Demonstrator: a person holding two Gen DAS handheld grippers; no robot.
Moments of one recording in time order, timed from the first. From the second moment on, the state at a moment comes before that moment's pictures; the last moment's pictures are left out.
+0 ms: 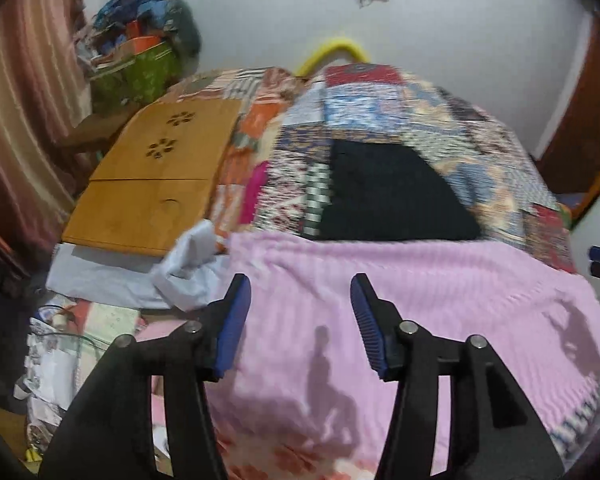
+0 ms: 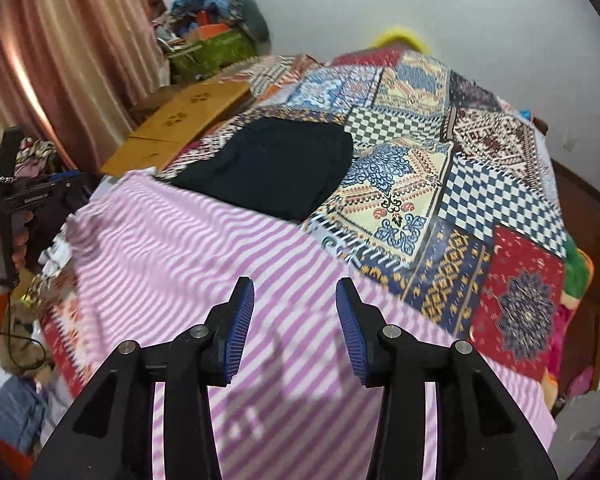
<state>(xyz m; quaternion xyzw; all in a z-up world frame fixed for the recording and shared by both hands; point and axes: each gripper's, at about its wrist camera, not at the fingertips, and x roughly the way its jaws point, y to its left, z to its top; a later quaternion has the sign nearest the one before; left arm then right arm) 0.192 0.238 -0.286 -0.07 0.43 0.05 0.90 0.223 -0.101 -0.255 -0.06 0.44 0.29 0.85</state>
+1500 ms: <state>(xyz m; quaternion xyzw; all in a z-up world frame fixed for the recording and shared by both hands) 0.136 0.045 -0.353 0.01 0.44 -0.11 0.89 0.112 -0.074 -0.307 -0.11 0.45 0.36 0.81</state>
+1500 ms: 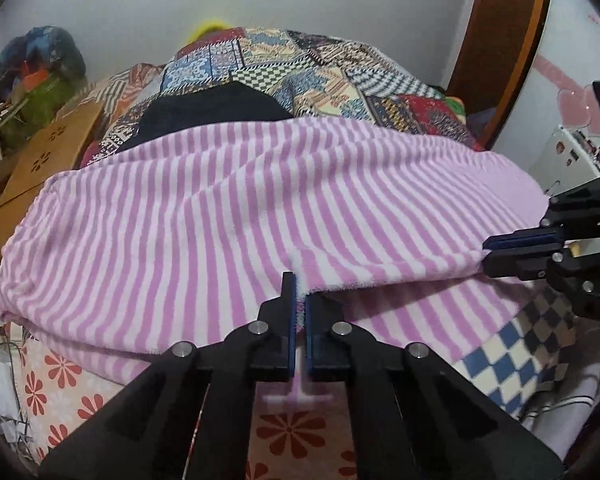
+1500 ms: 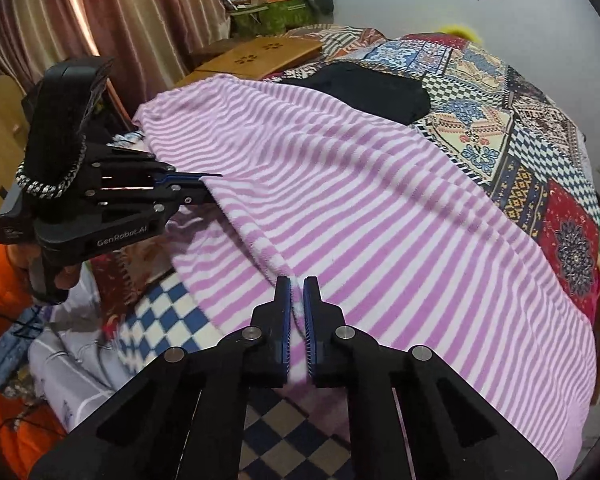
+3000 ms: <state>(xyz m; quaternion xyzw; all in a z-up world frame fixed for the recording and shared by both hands) 0.089 0.053 -0.364 -0.03 0.47 -0.12 0.87 0.096 -0.060 -0.314 -0.12 0.46 0.38 0.79</state>
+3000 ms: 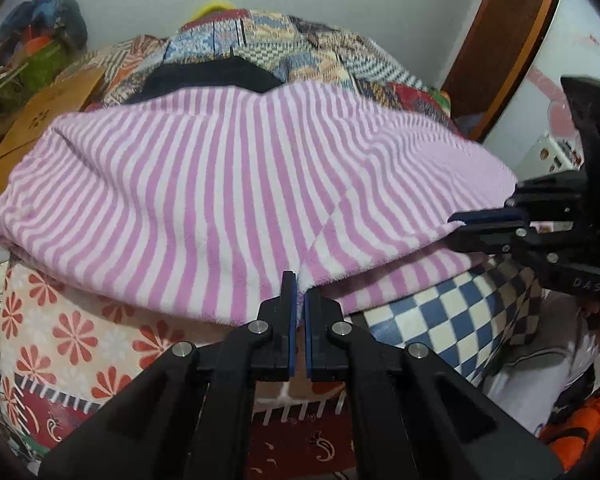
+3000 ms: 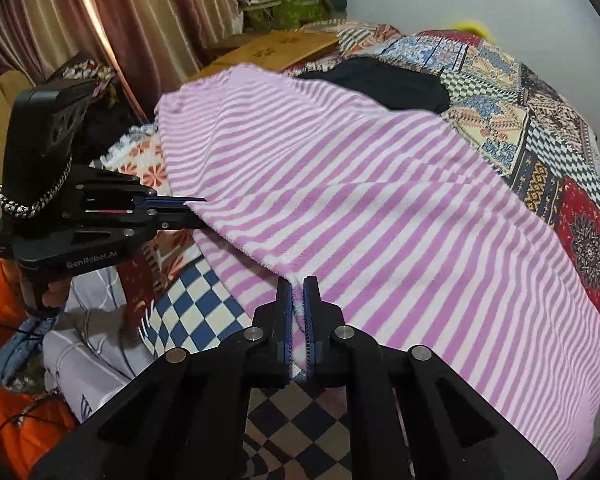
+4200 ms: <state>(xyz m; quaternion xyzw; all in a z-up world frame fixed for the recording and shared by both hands) 0.203 0.003 -0.331 0.01 0.48 -0.08 0.87 0.025 -0.443 -0.316 0.18 0.44 -0.12 0.87</state>
